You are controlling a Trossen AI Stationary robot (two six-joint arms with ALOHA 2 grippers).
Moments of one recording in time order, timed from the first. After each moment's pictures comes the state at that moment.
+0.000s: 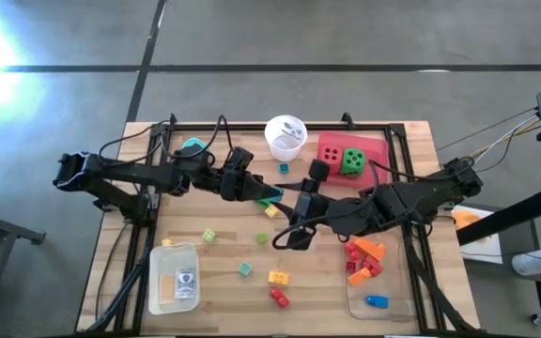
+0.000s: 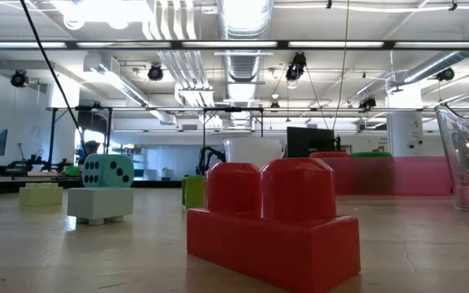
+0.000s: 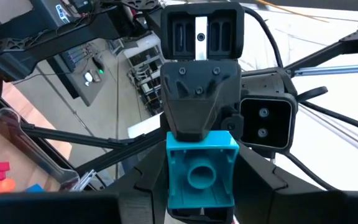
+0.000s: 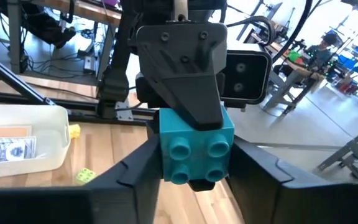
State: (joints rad) left arm -0.03 1.37 1.06 0.50 0.26 -1.19; right arm 0.39 1.64 1.78 -0.50 0.80 -0.10
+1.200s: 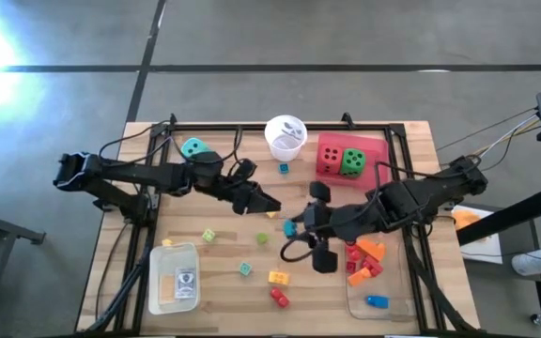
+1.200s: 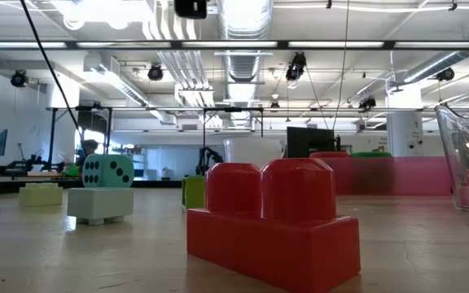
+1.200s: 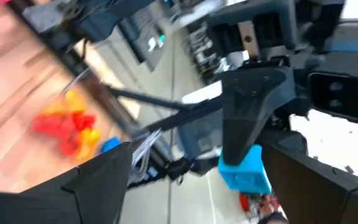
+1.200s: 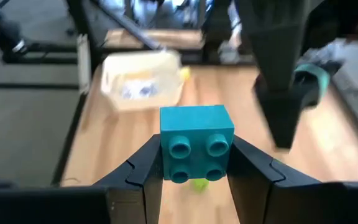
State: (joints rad) left arm -0.03 1.37 1.06 0.20 0.28 -1.07; right arm 0.42 1.60 1.78 -0.80 0.36 0.27
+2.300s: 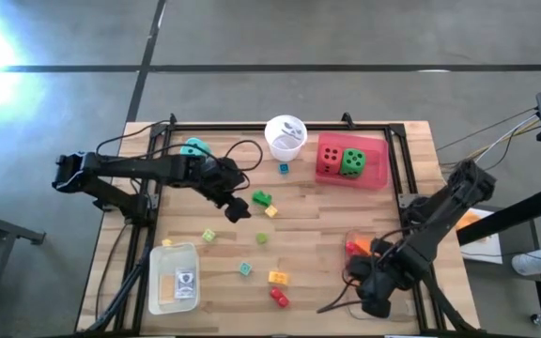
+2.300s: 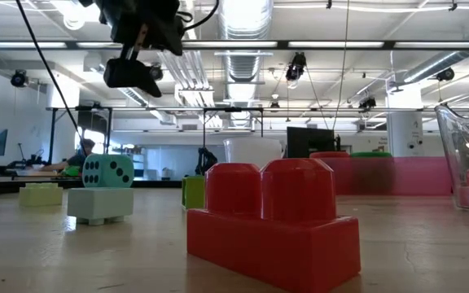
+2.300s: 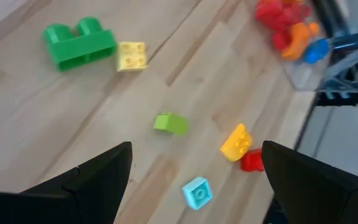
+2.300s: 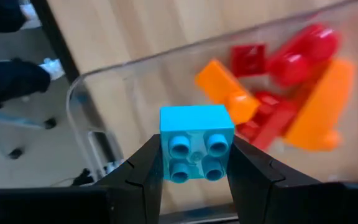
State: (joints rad) left arm 0.07 1.35 1.06 -0.66 0.23 -0.77; right arm 0.78 1.57 1.37 -1.21 -0.06 1.14
